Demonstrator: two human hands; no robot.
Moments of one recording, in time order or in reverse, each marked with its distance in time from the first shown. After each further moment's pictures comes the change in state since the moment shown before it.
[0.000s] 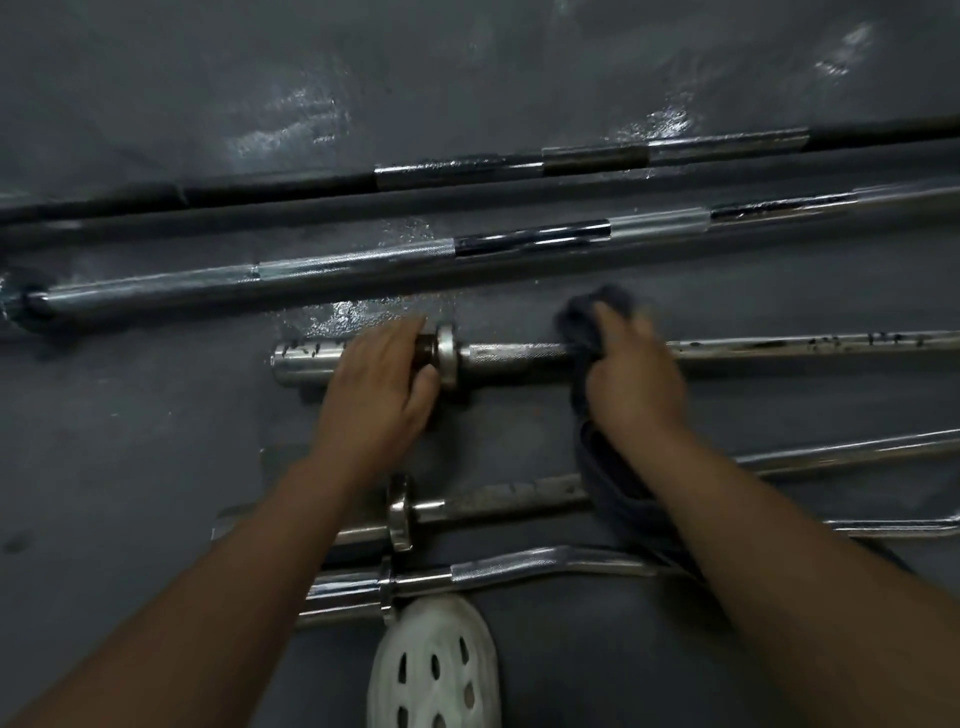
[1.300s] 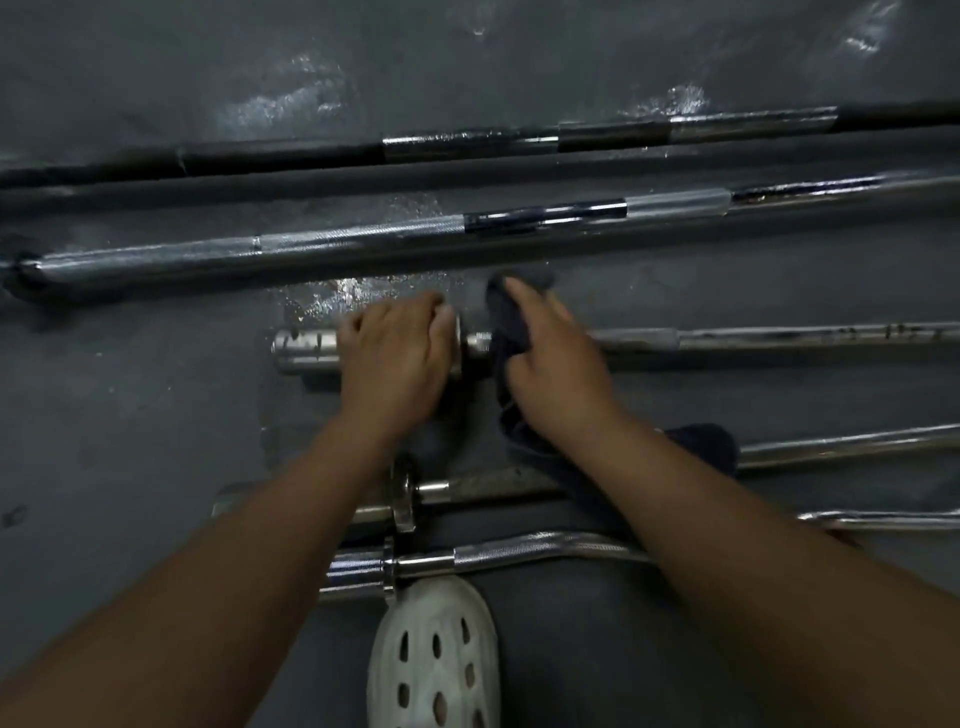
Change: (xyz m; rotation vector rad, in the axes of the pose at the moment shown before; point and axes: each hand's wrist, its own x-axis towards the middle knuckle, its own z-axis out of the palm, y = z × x) left_hand 0.027 0.009 0.018 0.072 0.113 -0.099; right_hand -0.016 -0.067 0.015 0.283 -0.189 -0.117
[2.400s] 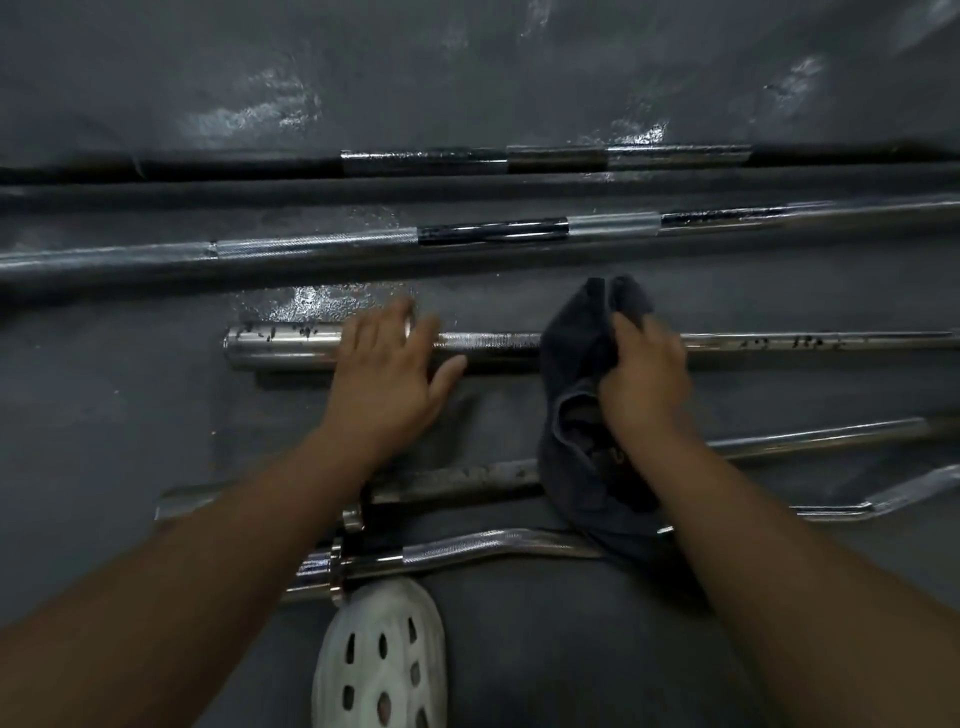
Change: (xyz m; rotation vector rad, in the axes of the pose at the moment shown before) left_hand -0.017 0.016 0.011 0.135 -0.072 0.179; right_hand -0.018 0.092 -0.070 -0.474 0.252 0.192
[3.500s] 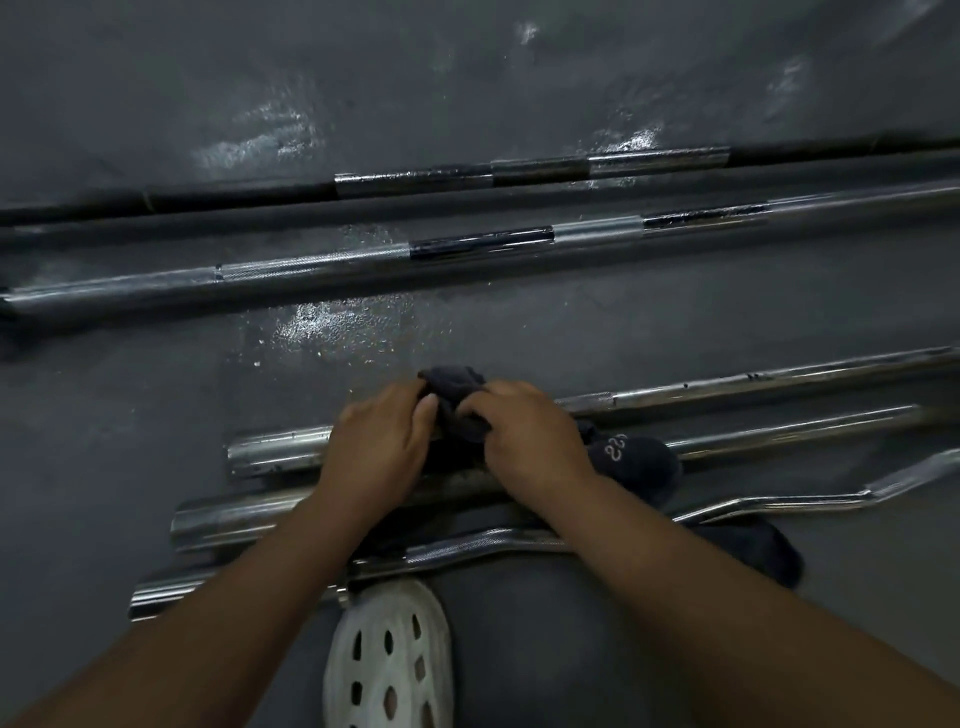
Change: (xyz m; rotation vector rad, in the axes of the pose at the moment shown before) left_hand -0.046 0.015 -0.011 -0.199 -0.143 -0.103; right_hand -0.055 -0.065 0.010 0.192 -0.313 -0.425
